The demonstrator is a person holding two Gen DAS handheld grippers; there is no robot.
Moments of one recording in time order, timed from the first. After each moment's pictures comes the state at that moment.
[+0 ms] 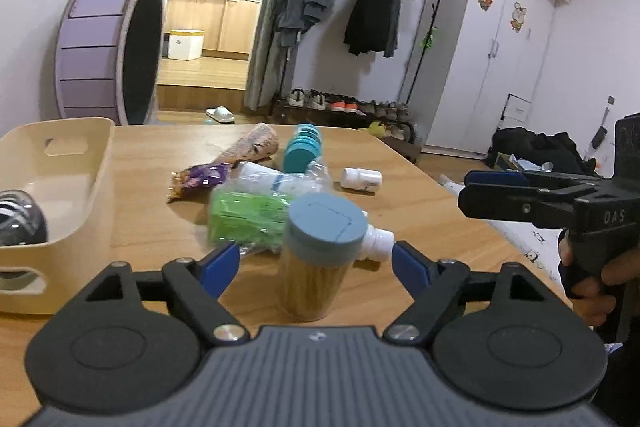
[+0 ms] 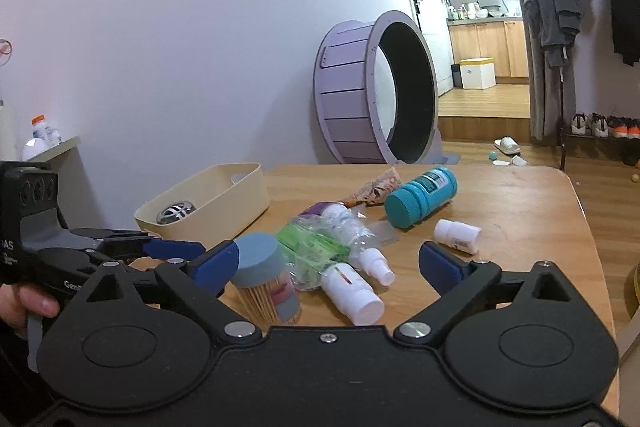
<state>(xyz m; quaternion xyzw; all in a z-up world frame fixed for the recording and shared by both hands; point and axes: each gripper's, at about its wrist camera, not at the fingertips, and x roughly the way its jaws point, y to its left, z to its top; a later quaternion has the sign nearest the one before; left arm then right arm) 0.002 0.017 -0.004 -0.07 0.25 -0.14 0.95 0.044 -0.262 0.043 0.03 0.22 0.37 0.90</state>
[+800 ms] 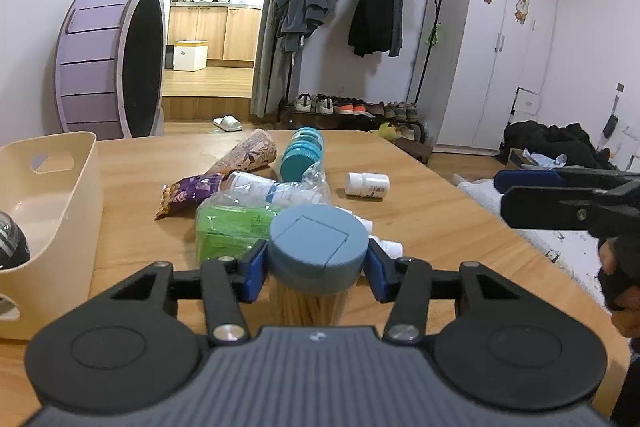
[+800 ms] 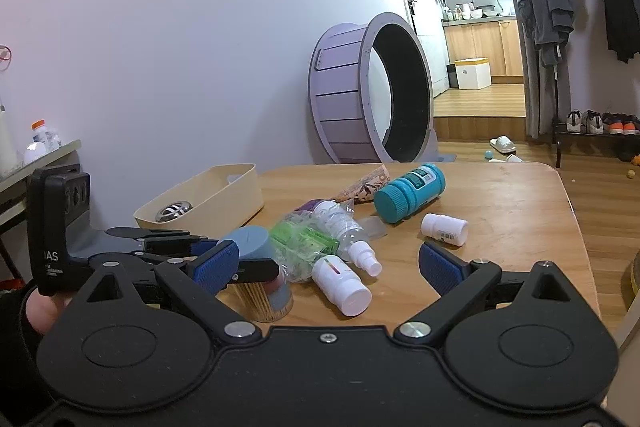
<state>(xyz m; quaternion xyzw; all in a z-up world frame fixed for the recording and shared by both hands) 0.017 0.000 -0.008 -0.04 0.24 -0.12 0.96 0.040 -0.273 0.043 0.04 0.21 0.37 0.90</state>
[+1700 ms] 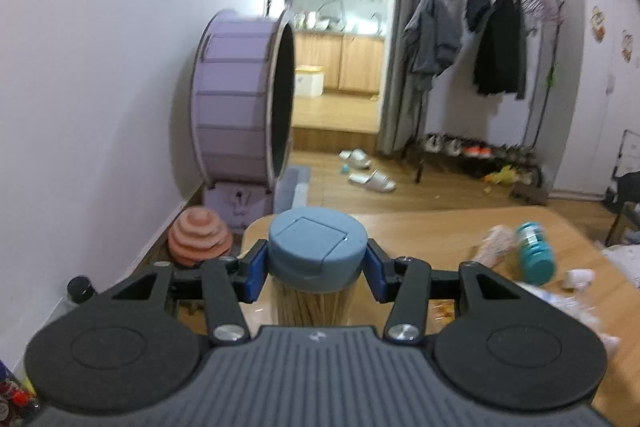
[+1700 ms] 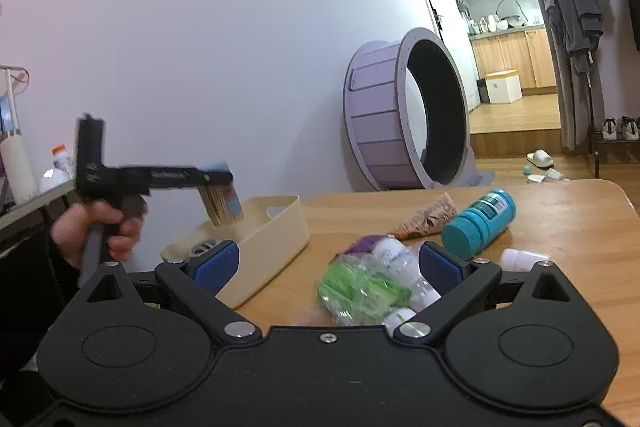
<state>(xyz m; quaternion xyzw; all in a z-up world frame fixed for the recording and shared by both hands) 0.082 0.187 0.041 -0.04 0.23 0.05 0.97 0.058 -0.219 0.038 0.08 0.18 0.42 0.89</state>
